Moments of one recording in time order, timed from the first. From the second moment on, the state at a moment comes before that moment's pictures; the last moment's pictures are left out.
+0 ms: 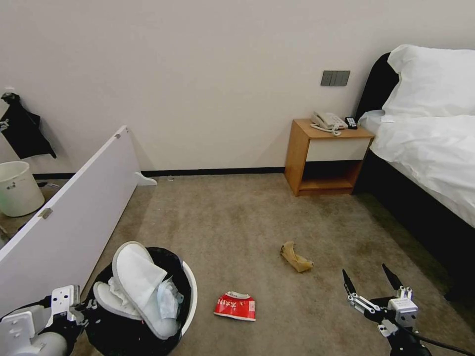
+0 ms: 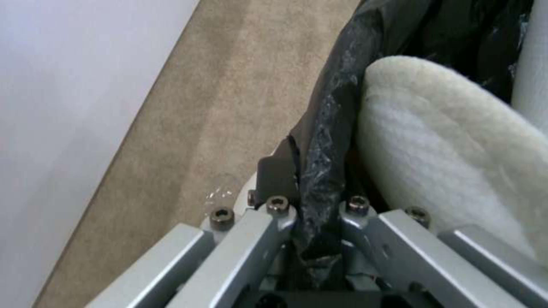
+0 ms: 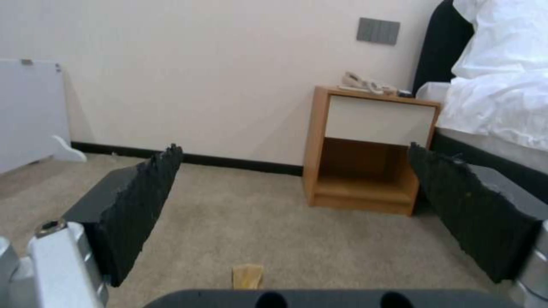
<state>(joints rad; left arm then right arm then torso) 1.77 -1.09 -0.93 -2.40 -0.95 0.70 -0.44 -1.74 1.41 0.82 2.07 0.24 0.28 -0.25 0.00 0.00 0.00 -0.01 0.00</state>
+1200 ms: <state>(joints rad) 1.76 -1.10 -0.92 -2.40 -0.96 0.70 -0.45 -1.75 1.31 0.80 2.07 0.27 0.24 -0.19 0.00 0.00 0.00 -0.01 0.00</state>
